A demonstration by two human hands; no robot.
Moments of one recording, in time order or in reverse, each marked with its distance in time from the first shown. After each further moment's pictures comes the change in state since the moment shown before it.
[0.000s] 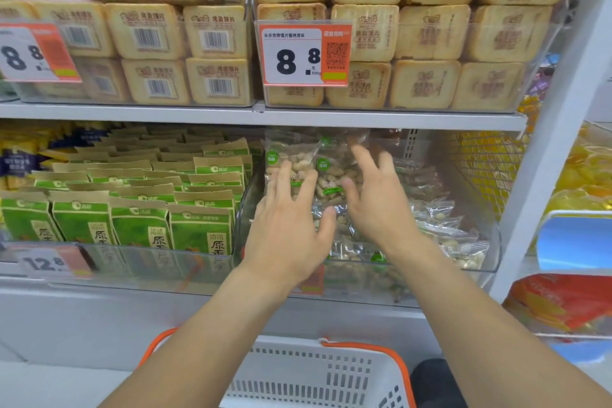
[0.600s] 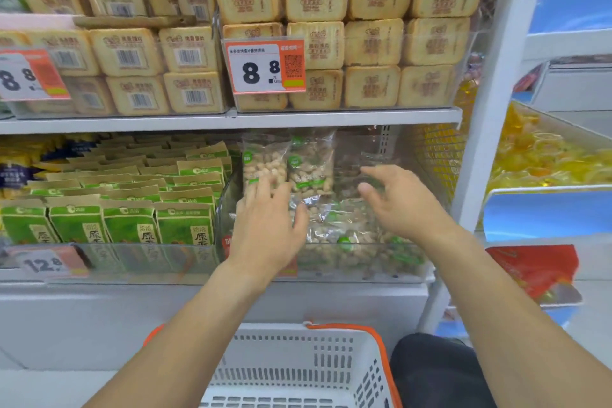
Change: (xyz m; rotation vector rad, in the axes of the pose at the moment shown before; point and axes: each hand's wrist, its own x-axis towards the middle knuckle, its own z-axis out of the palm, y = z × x) left_hand -0.014 0.017 -0.003 0.040 0.052 0.007; right_hand -0.027 0.051 -0.073 -0.196 -0.230 0.051
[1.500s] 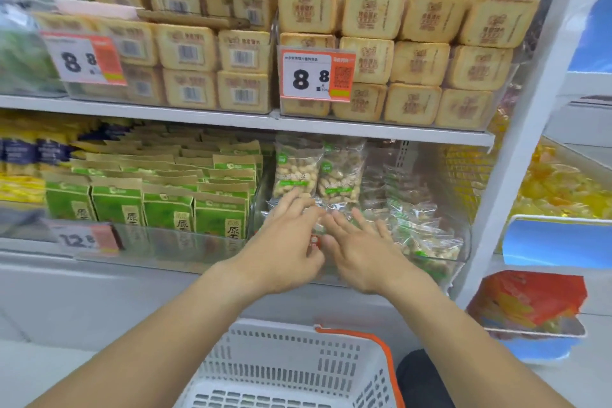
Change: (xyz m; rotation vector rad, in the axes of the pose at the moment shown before) left_hand -0.023 -0.026 -0.032 -0.162 -0.298 0.237; right_hand -0.037 -0.083 0.046 -0.237 -0.451 -0.080
